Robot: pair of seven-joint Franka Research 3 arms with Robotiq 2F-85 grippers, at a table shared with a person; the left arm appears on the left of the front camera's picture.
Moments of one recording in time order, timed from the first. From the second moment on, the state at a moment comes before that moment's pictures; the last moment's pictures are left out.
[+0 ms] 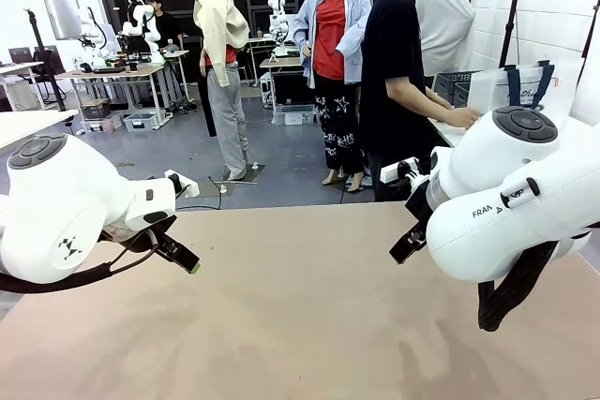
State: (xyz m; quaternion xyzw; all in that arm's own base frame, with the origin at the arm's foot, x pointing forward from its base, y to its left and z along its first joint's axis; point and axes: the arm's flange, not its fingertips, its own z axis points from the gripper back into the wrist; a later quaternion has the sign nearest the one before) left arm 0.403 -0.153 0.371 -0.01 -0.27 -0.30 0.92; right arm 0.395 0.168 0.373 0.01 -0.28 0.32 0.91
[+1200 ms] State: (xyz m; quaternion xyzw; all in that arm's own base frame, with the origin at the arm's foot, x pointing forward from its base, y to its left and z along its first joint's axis) left arm 0.403 -0.153 0.371 -0.01 -0.27 -0.30 0.92; right arm 0.395 0.168 0.373 0.01 -0.28 0.32 0.91
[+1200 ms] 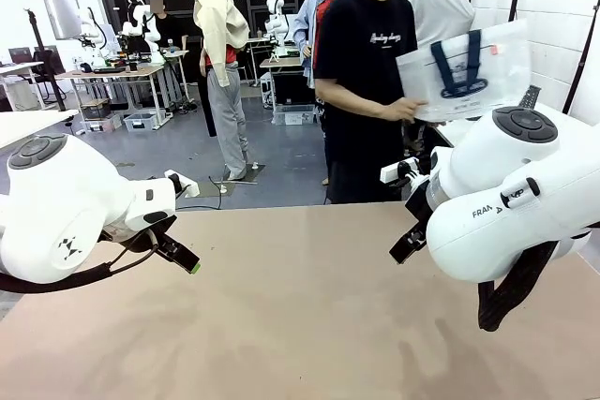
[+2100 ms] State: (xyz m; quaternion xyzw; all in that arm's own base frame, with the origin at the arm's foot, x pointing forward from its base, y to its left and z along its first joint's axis) left arm 0.403 -0.153 0.371 -0.01 -0.27 -0.30 0.92; right arm 0.395 0.168 0.373 0.01 -0.28 0.32 0.91
